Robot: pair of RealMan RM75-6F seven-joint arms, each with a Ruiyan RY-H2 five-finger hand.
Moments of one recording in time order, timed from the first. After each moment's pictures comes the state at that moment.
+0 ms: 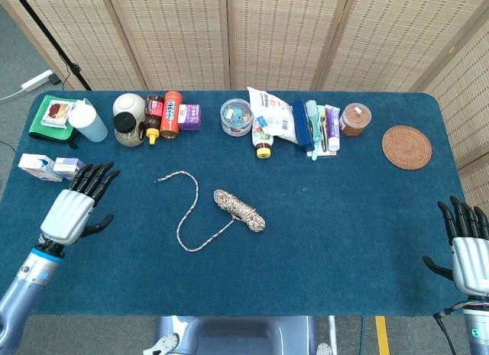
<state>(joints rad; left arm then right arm) -0.43 -1.22 -0.07 -1.52 1.58 1.30 -0.04 0.06 -1.10 0.11 -1.65 -1.45 1.52 -0.13</state>
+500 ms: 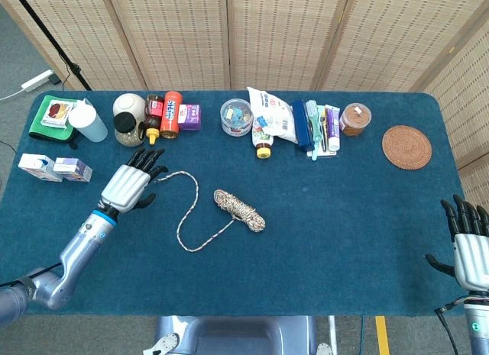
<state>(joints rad) -0.68 -1.43 -0.18 -1.33 1.39 0.95 0.11 0.07 -1.12 0.12 -1.62 -1.39 1.48 -0.14</state>
